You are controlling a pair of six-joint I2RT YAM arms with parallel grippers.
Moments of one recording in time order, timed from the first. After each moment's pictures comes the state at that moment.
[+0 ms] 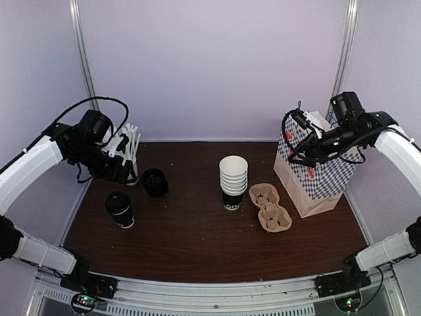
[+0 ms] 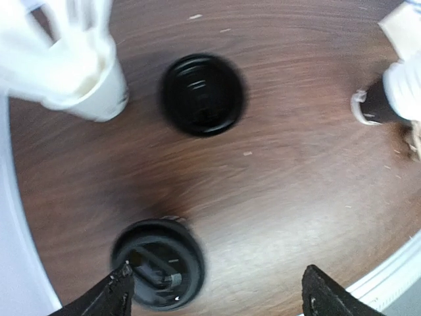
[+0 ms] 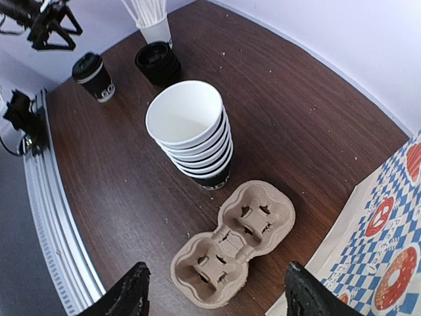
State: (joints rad) left arm -0.38 1.27 1.27 -1.06 0.06 -0.14; right arm 0.27 1.28 1.40 -0.95 -0.58 -0.36
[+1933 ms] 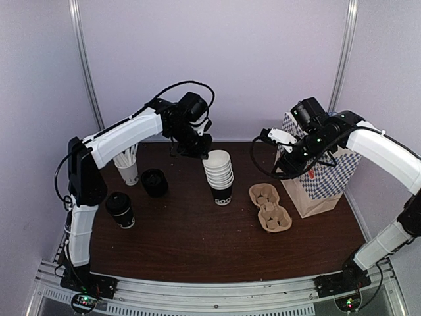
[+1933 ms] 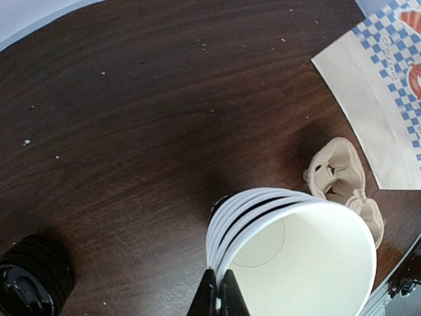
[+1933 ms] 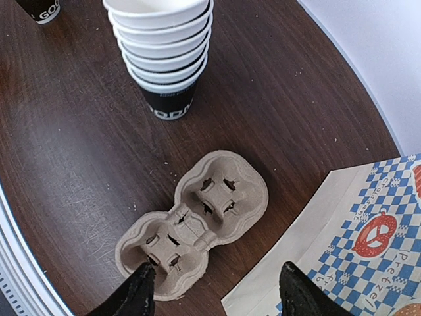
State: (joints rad) left arm -0.75 2.19 2.24 -1.04 0.07 -0.39; right arm 0.56 1.45 1.46 -0.96 -0.11 -0.42
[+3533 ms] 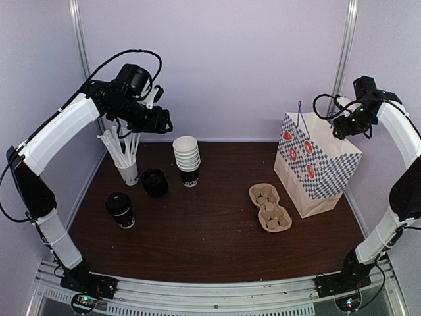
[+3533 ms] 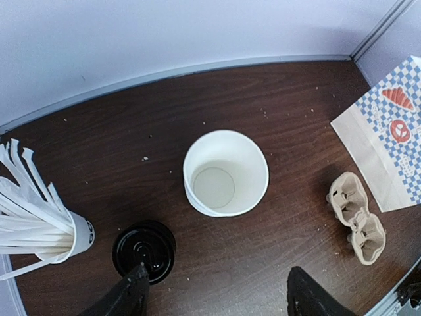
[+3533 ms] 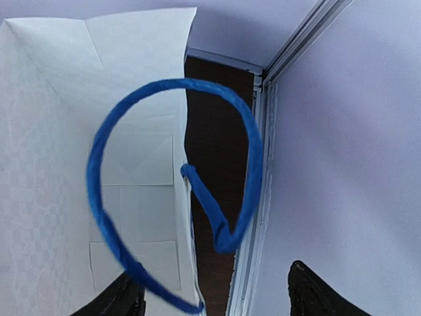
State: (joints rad) left arm -0.57 1.73 1.97 -1.02 -0.02 -0.27; right arm -0.09 1.55 1.78 -1.06 0.04 -0.31
